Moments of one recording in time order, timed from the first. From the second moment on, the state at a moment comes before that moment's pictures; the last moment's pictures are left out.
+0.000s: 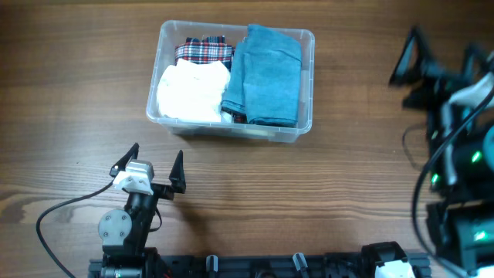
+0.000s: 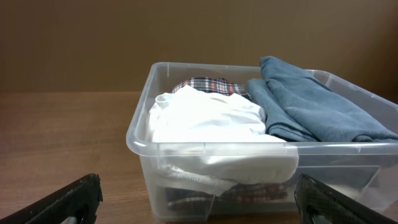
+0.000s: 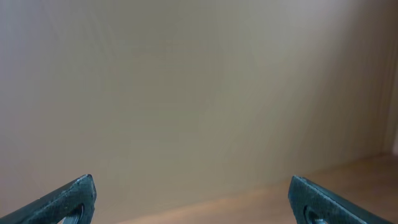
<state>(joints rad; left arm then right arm) -0.01 0.01 0.01 -0.06 0.19 -0.07 0.13 0.79 1.08 -0.22 0.19 0.27</state>
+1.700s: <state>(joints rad) -0.01 0.01 0.01 -0.06 0.19 -0.07 0.02 0.02 0.01 0.00 -0.05 0.01</state>
